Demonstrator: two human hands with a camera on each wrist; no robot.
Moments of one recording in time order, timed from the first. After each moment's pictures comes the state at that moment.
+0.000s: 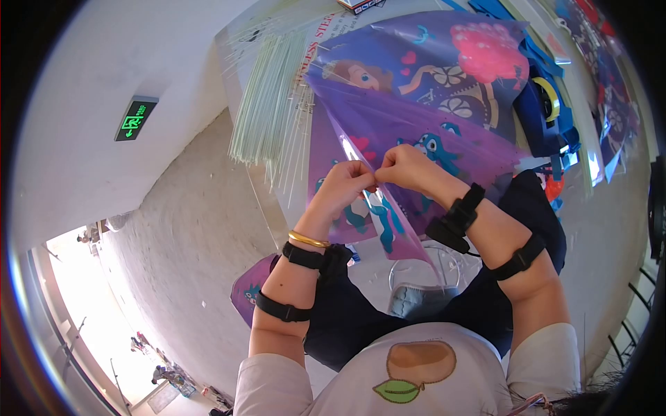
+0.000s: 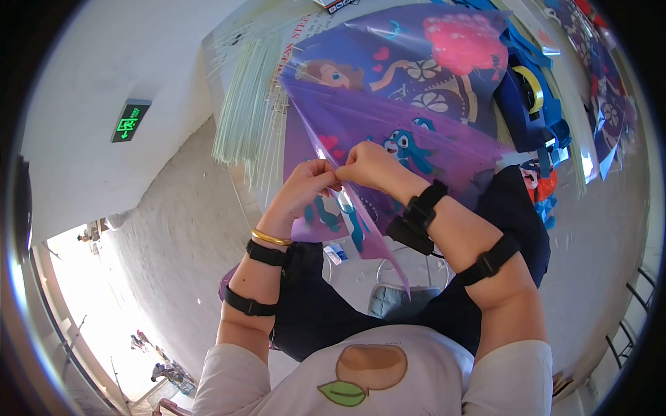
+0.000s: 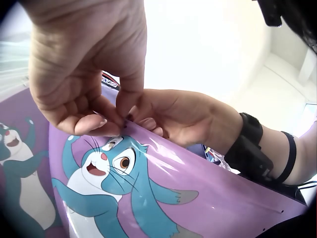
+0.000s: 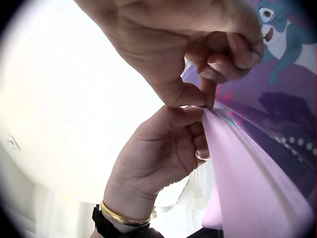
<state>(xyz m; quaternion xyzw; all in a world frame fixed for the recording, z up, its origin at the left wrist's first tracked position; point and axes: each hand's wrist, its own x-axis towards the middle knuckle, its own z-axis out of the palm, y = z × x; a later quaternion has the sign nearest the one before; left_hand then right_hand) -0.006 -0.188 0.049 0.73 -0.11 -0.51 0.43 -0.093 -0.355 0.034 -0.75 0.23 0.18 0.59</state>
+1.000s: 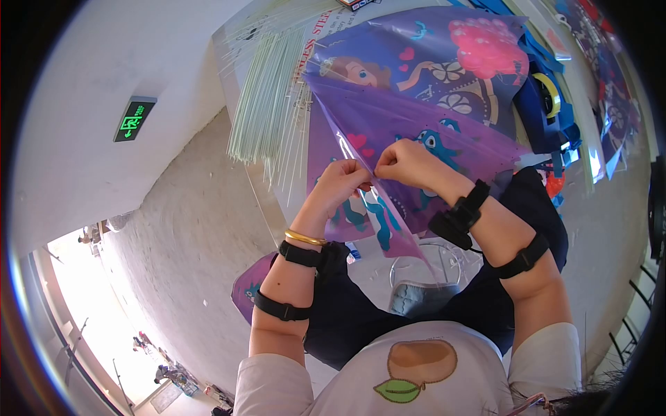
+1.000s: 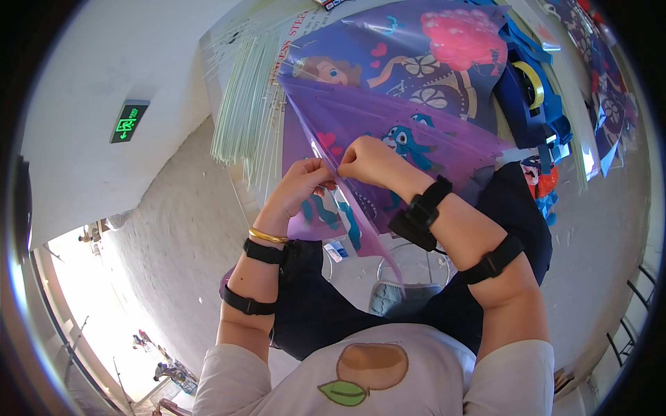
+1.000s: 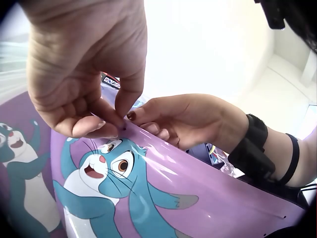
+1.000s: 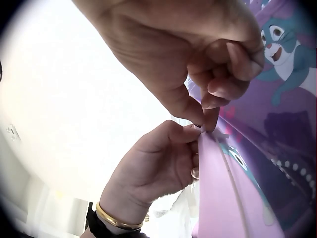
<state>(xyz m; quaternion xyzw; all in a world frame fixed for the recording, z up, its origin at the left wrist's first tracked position) -0.003 -0.185 0.046 0.73 -0.06 -0.53 0.42 -0.095 -0.364 0.042 -0.78 0.16 0.18 0.58</state>
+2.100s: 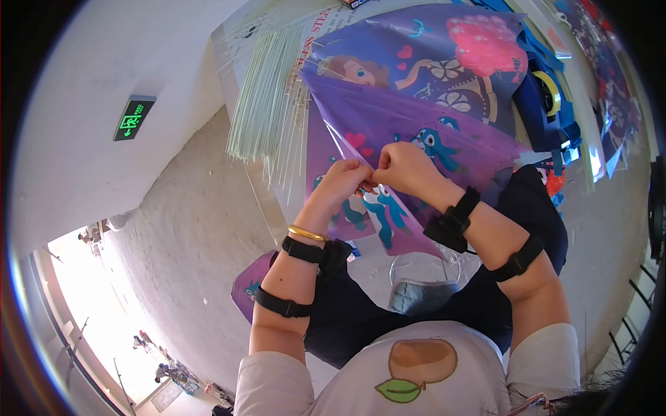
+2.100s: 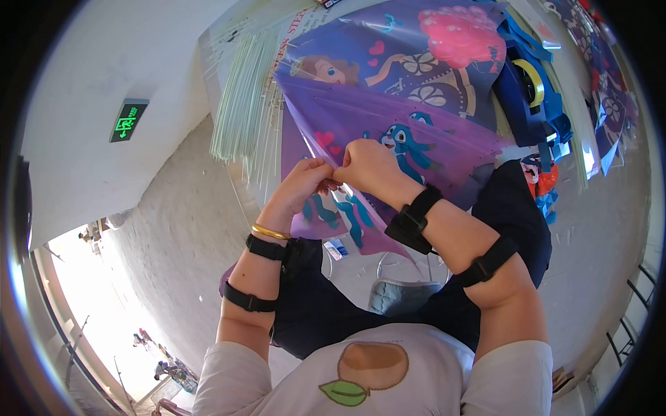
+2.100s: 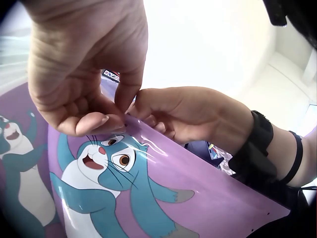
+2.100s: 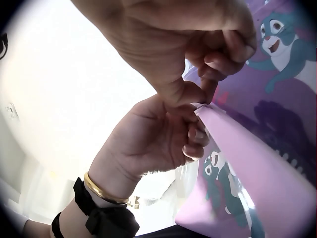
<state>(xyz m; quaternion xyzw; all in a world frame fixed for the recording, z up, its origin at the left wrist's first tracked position) -0.008 -0.194 0.043 0.72 -0.03 -0.55 0.41 -0.099 -0.348 0.037 -0.83 0.20 0.14 0.49</state>
